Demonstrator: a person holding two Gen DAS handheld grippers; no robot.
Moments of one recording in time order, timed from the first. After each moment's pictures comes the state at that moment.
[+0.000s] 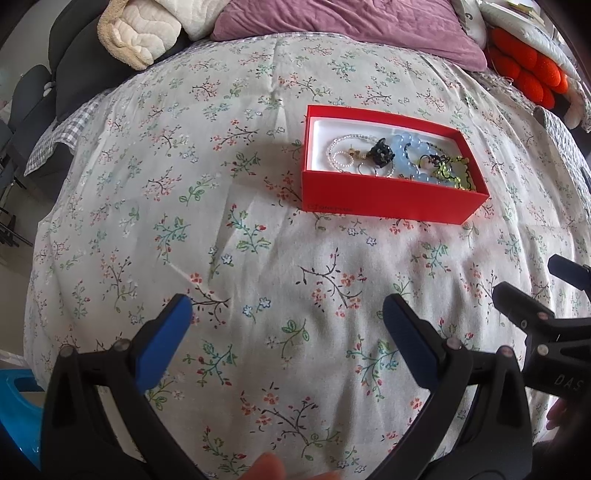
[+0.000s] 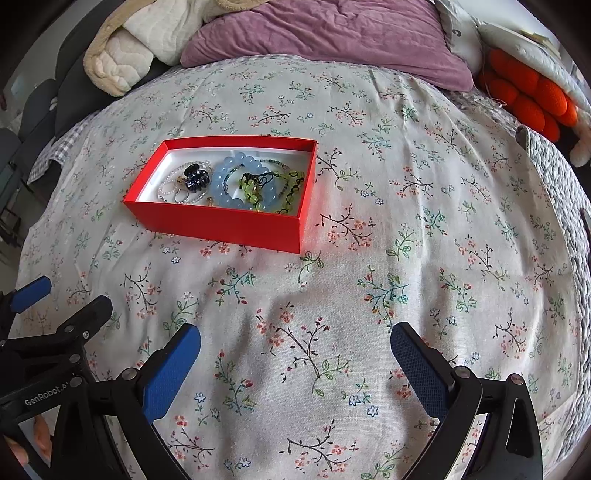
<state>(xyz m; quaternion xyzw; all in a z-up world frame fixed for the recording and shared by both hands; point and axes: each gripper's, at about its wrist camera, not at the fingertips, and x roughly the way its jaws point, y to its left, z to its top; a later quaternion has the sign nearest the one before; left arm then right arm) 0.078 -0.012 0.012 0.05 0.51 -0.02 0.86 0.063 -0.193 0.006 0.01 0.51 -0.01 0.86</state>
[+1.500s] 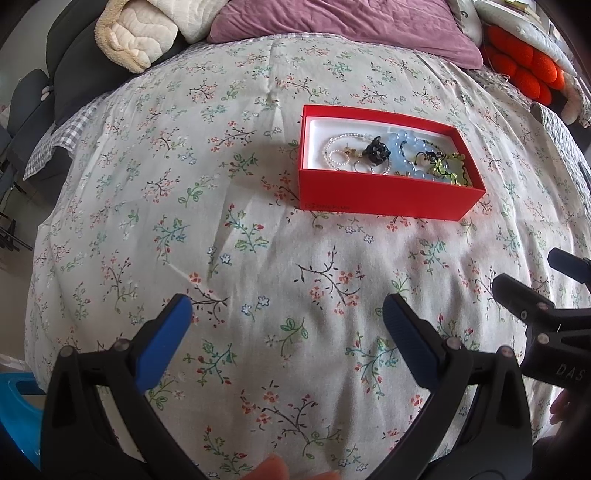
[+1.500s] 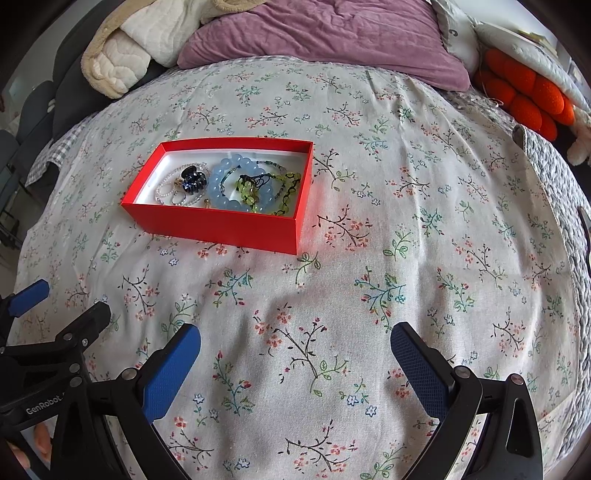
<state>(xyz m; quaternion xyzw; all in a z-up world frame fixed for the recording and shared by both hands) 0.075 -0.012 0.011 0.06 0.50 -0.02 0.86 0.062 -0.194 0.007 0.01 0.51 -0.01 0.86</state>
